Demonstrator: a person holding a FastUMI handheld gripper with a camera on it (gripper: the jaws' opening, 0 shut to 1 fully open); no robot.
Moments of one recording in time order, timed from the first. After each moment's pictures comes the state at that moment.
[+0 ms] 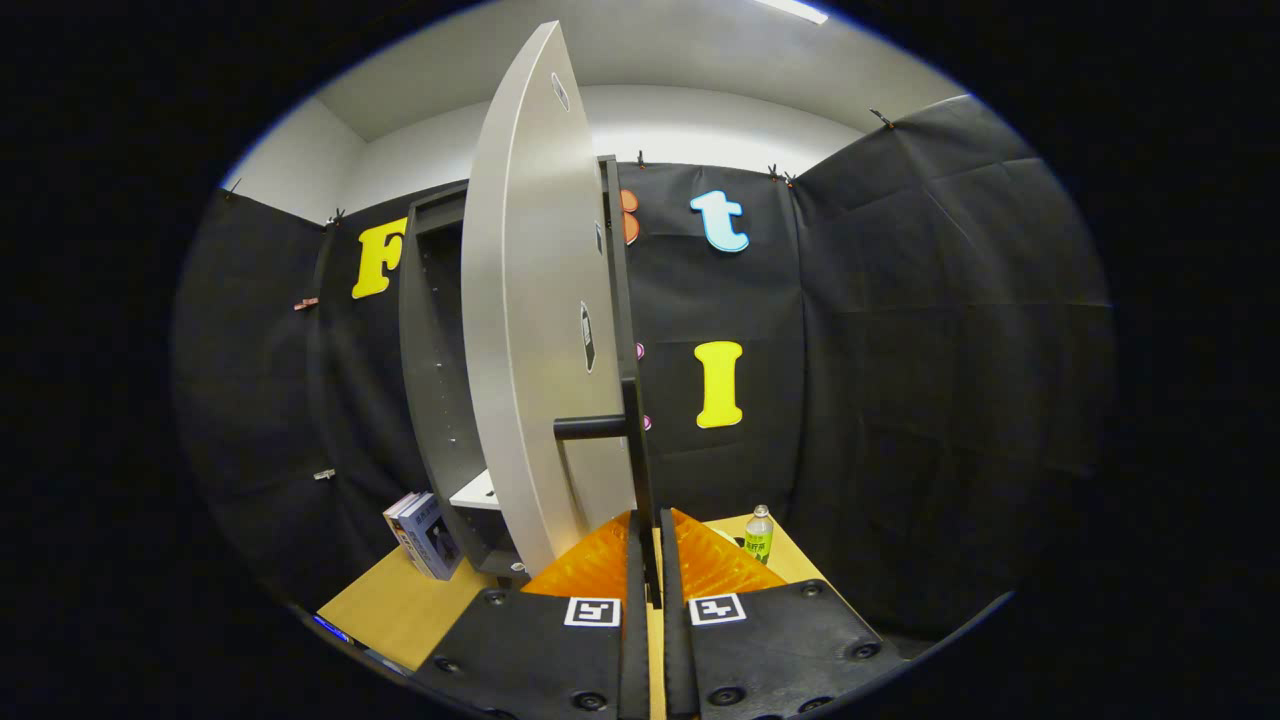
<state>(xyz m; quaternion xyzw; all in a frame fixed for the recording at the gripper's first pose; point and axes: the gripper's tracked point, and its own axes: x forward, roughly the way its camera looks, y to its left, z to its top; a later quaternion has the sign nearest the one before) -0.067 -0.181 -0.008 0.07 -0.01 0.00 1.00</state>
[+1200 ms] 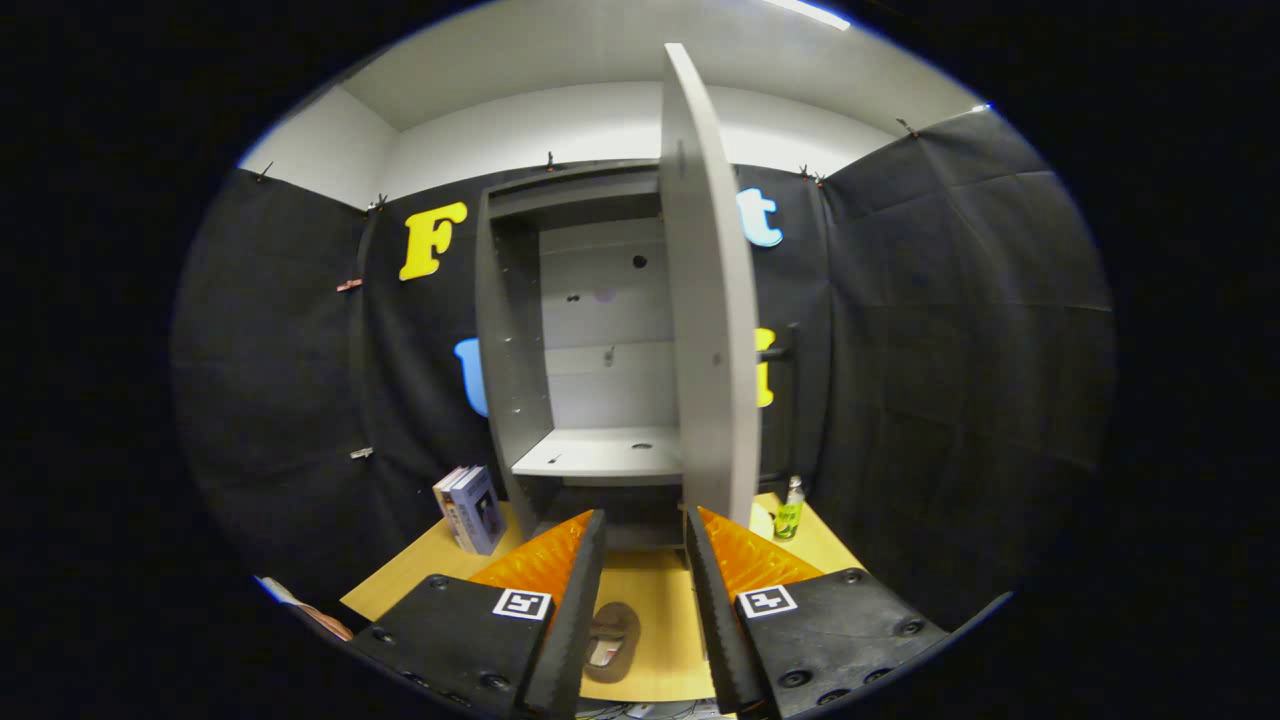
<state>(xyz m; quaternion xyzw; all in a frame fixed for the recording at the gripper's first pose) -0.141 -0.059 -0.060 0.06 0.03 0.07 1.00</state>
